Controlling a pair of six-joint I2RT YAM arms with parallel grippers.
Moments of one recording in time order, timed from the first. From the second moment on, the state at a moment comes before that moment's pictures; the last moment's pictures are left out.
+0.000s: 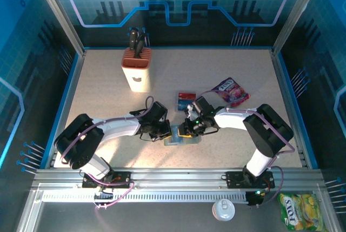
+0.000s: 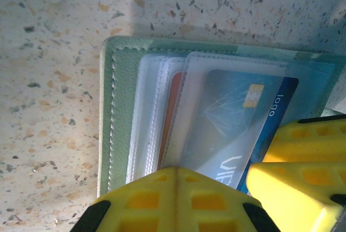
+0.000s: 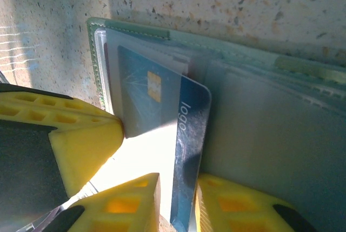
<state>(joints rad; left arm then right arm) -0.70 1.56 0.73 -0.29 0.30 -1.08 0.65 1.69 0.78 -0.20 -0.62 0.70</state>
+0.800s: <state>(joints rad) -0.70 1.57 0.74 -0.29 0.31 -1.08 0.62 1.65 0.77 -0.18 -0.62 0.70</state>
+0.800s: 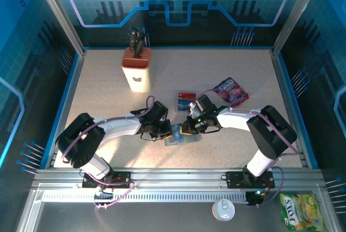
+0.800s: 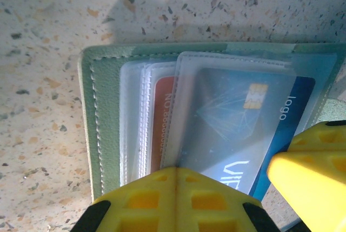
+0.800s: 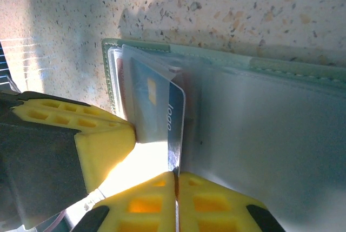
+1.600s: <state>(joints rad) -0.70 1.53 0.72 -0.29 0.28 -1.08 0.59 1.51 0.82 -0.46 -0.50 0.55</state>
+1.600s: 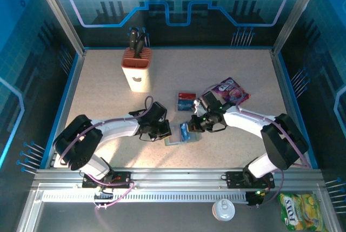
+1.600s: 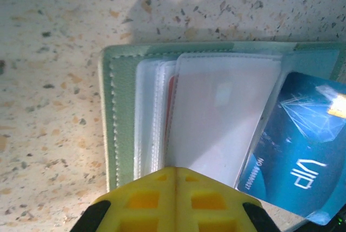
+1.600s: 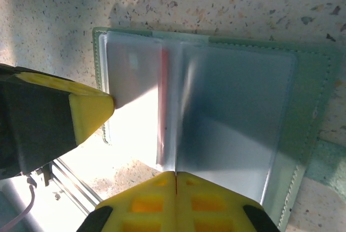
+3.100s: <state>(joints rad) -0.68 1.45 0.63 -0.28 0.24 -1.07 0.66 1.62 0.99 -0.62 -0.40 0.56</state>
